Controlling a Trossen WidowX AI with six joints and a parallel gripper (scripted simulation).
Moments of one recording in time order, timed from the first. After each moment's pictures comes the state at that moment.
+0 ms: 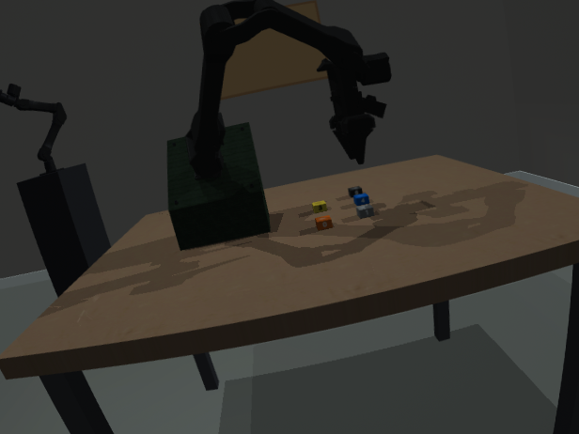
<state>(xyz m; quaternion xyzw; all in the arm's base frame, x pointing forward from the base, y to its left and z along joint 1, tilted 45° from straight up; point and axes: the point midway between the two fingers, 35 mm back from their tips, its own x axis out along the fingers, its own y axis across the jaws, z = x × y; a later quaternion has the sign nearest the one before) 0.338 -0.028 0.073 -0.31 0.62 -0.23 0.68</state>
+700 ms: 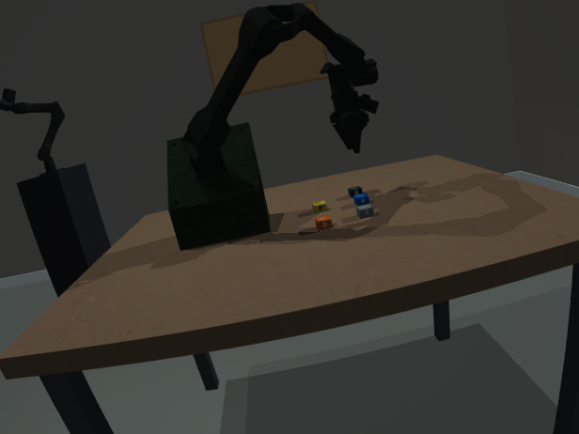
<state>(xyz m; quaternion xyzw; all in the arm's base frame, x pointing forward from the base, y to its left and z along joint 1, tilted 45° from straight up) 0.350 0.079 -0.023 -0.30 0.63 -0.22 0.69</state>
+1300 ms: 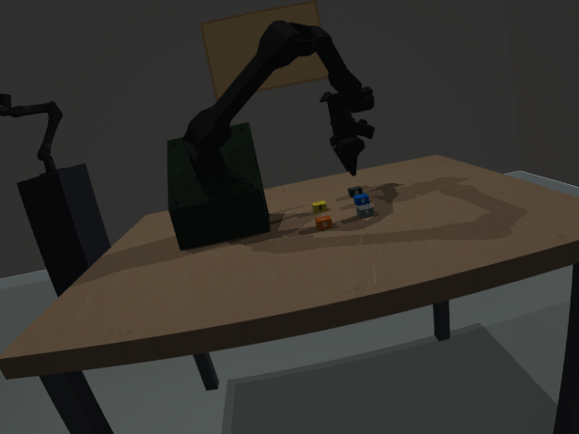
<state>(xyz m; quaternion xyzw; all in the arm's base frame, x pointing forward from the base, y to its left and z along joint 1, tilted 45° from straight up) 0.350 0.078 -0.116 -0.30 0.62 -0.22 0.69</state>
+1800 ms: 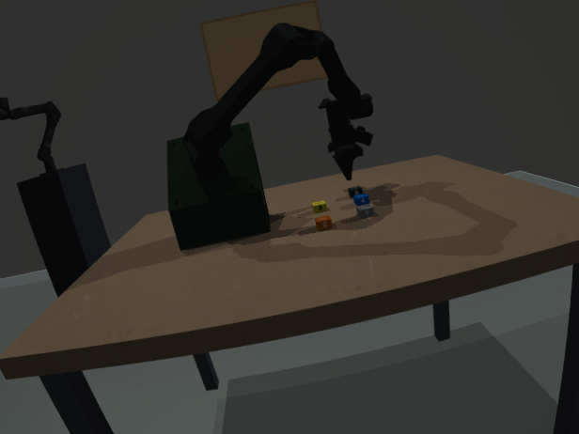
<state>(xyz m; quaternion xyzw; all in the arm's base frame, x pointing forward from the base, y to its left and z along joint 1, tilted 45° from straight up) 0.344 0.066 -0.129 -0.30 0.63 -0.22 0.68</state>
